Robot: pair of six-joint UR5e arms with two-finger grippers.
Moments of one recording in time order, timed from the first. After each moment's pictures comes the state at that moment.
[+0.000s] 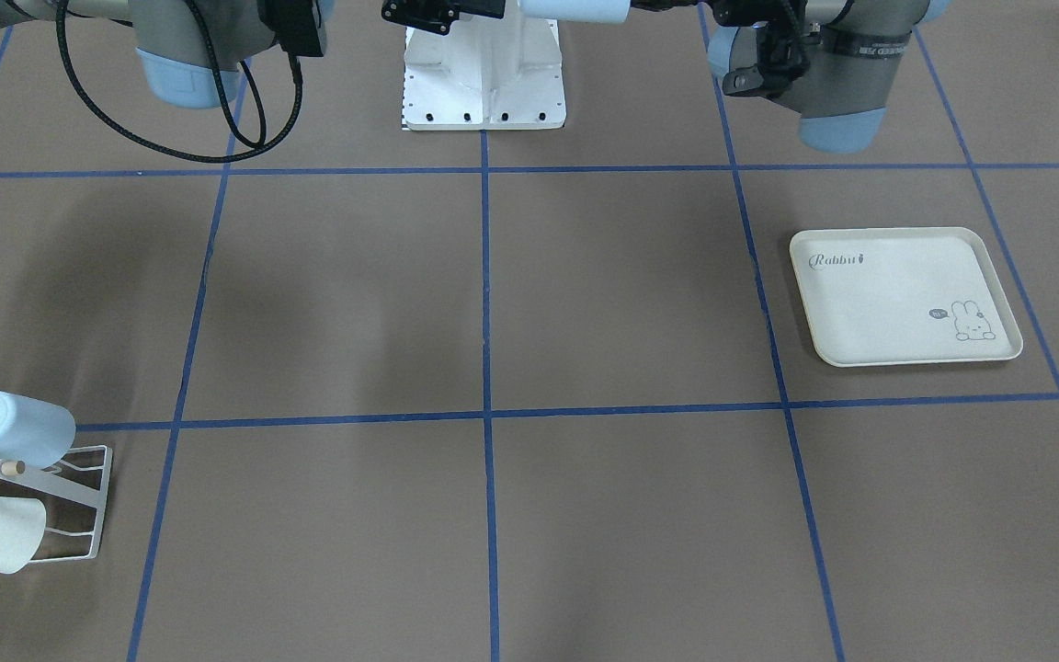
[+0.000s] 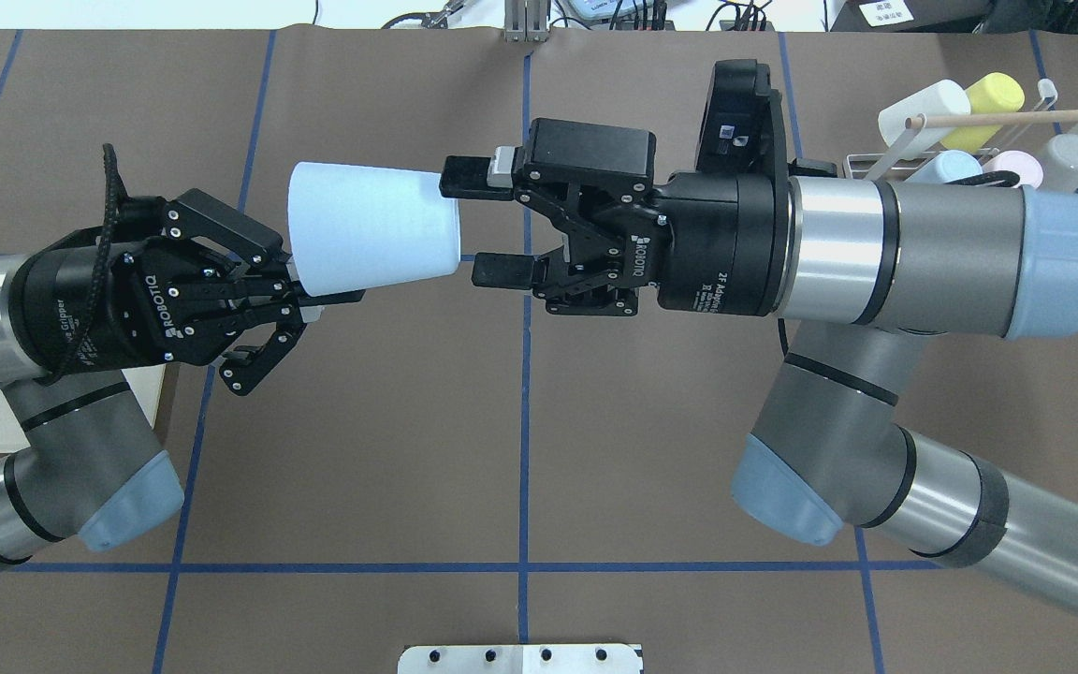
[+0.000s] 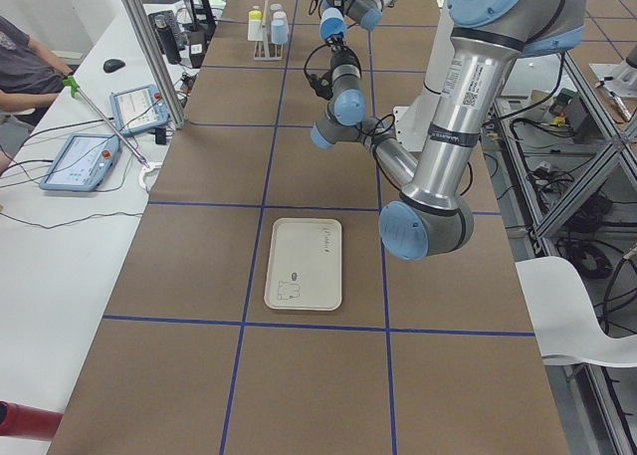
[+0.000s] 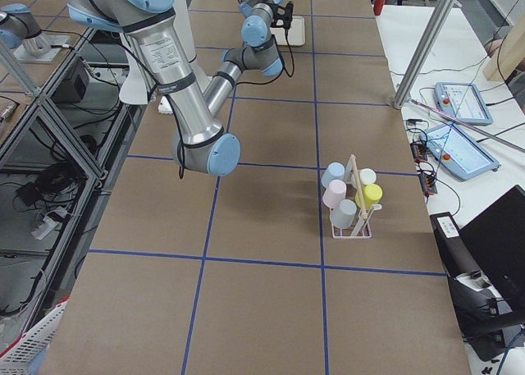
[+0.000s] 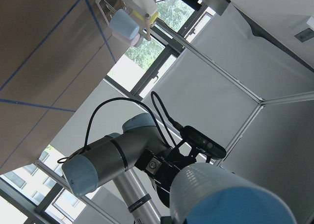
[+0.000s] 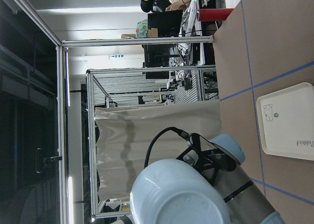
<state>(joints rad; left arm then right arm) -0.63 -1.92 -1.83 -3.45 -1.88 -2.75 0.60 -1.00 1.88 -0.16 1.89 2.01</state>
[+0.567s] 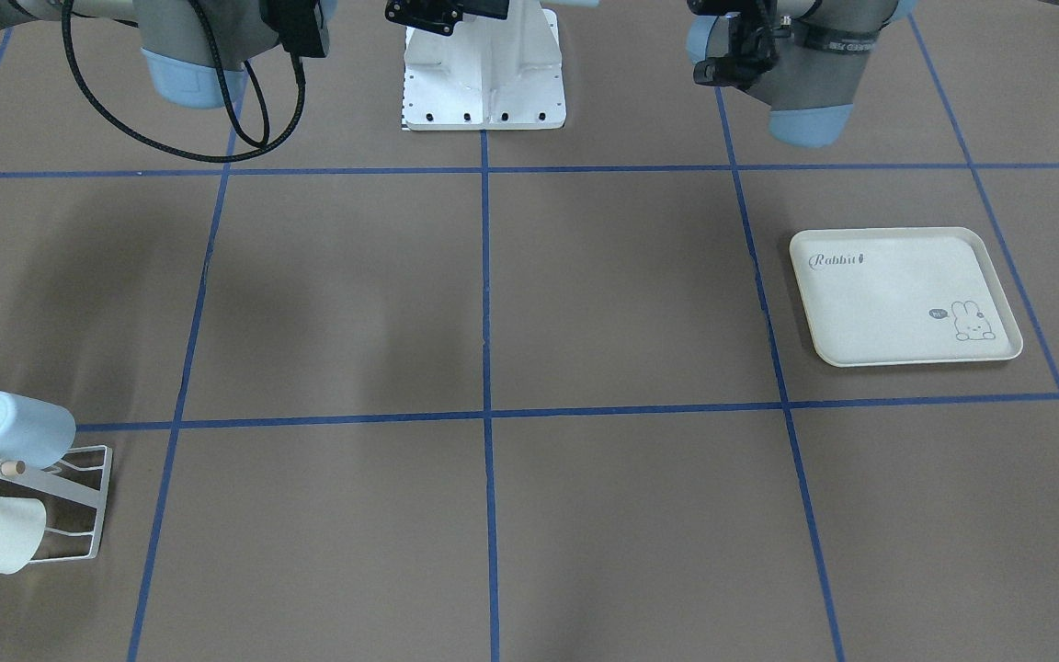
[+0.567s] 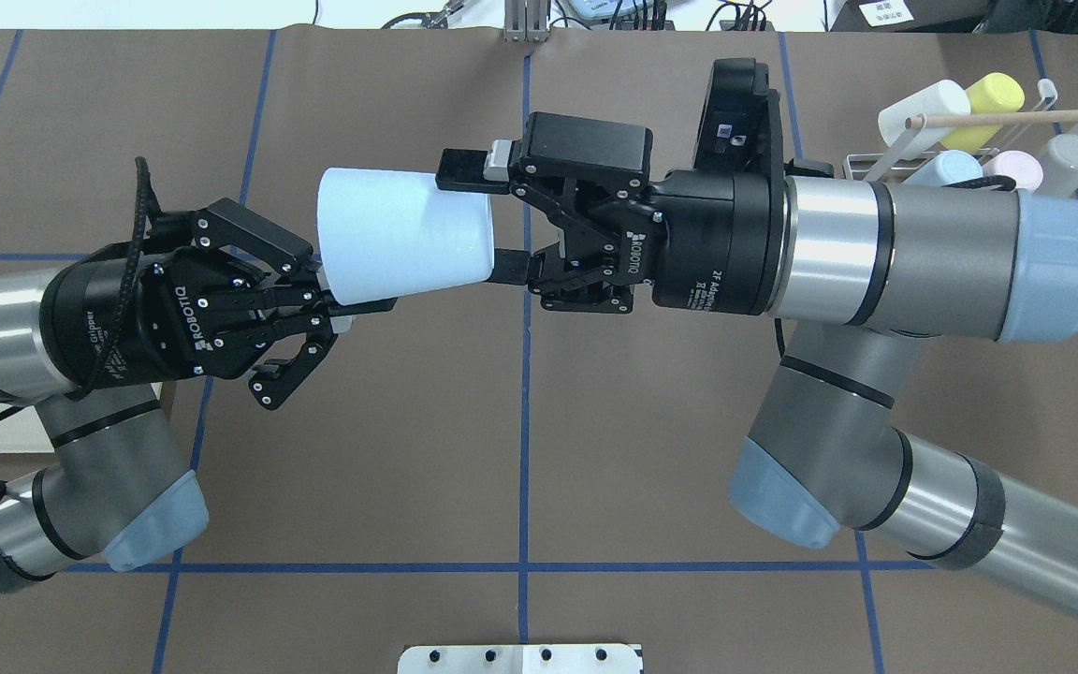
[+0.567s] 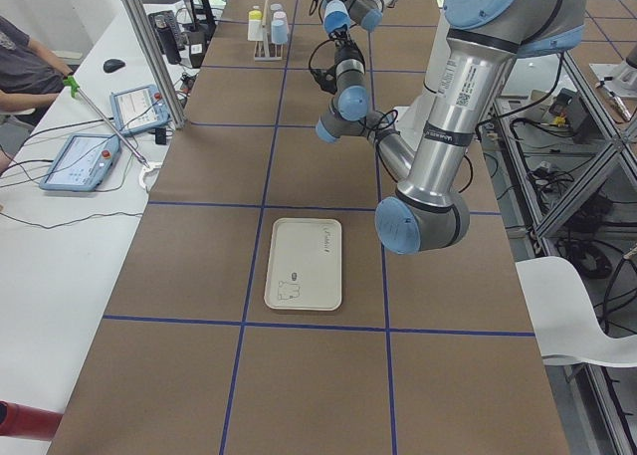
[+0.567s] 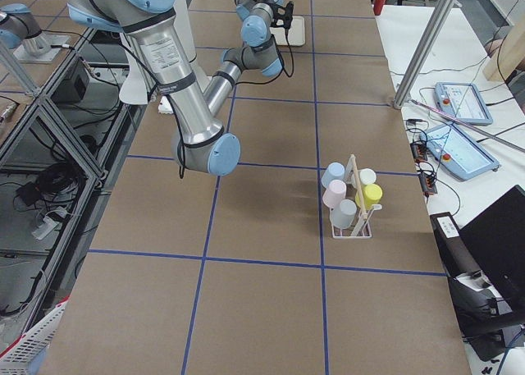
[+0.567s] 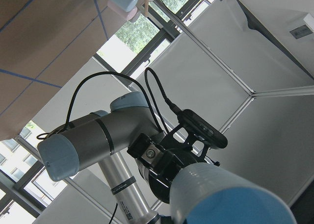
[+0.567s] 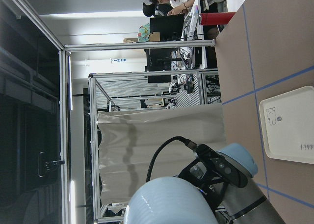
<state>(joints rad) -0.59 -1.95 -1.83 -3.45 -1.84 -2.76 0.59 -1.00 1.88 -0.16 1.87 2.01</state>
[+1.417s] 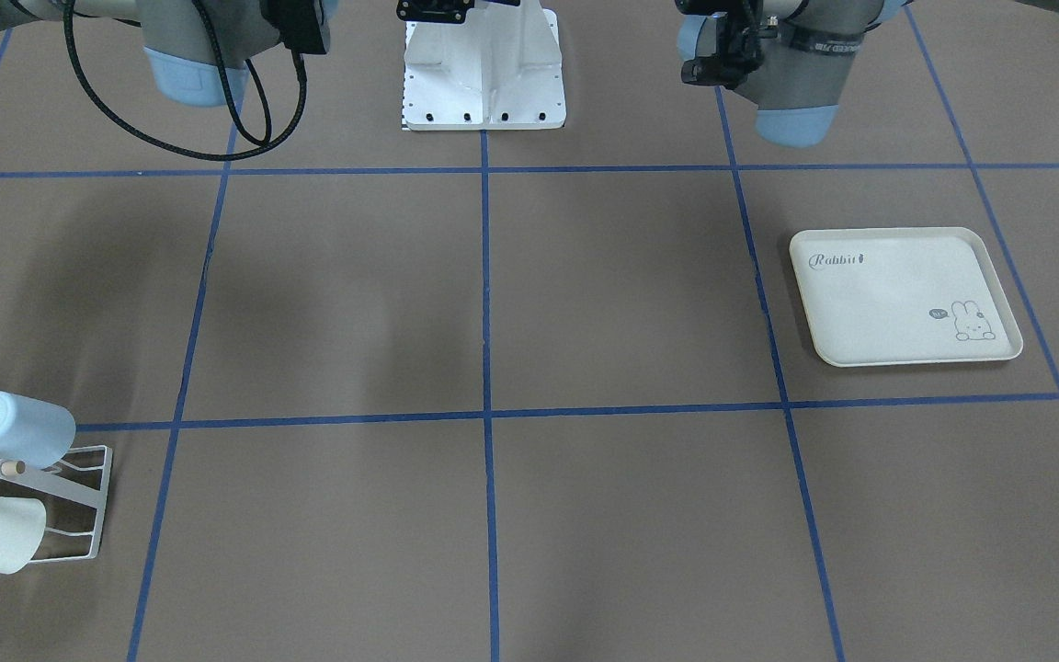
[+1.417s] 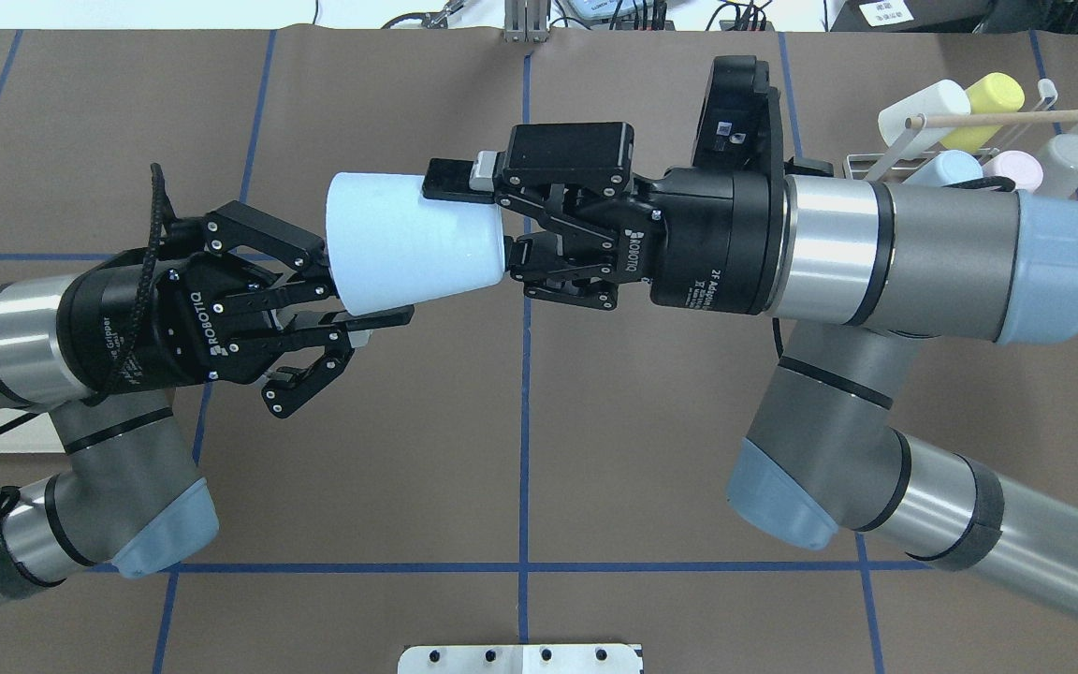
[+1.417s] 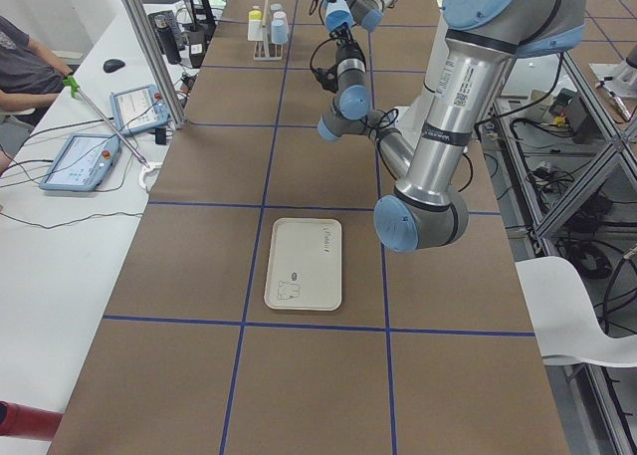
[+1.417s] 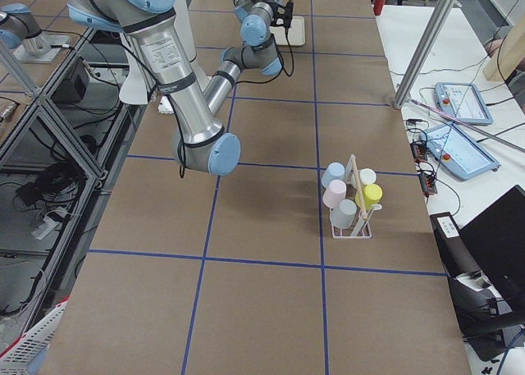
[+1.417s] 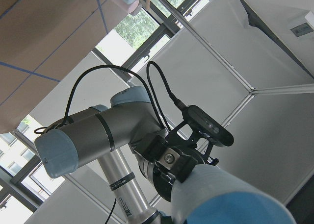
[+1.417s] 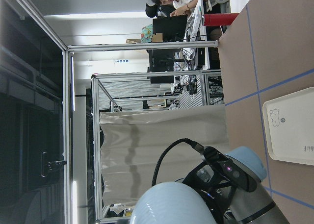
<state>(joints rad) -0.58 -1.96 -1.82 -3.45 -1.82 -2.75 0.59 -1.00 1.88 -0.16 1.86 2.01</state>
